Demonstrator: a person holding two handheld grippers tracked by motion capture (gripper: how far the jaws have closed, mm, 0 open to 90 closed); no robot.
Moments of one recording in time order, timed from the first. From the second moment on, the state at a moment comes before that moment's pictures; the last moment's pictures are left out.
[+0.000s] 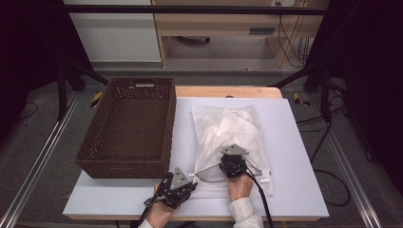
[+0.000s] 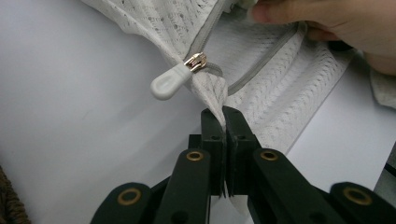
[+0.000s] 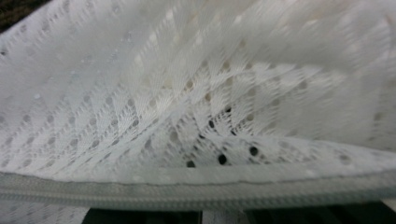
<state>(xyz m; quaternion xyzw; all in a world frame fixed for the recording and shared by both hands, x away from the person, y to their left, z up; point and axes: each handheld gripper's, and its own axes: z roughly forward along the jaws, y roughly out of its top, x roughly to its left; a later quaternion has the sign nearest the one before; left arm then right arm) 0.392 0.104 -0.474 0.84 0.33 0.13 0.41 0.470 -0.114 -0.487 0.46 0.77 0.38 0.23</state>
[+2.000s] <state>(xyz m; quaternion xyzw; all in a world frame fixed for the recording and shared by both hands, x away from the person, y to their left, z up) 0.394 0.108 -0.481 0.85 0.34 0.13 0.39 0.454 -0.196 -0.485 0.49 0.75 0.35 0.27</state>
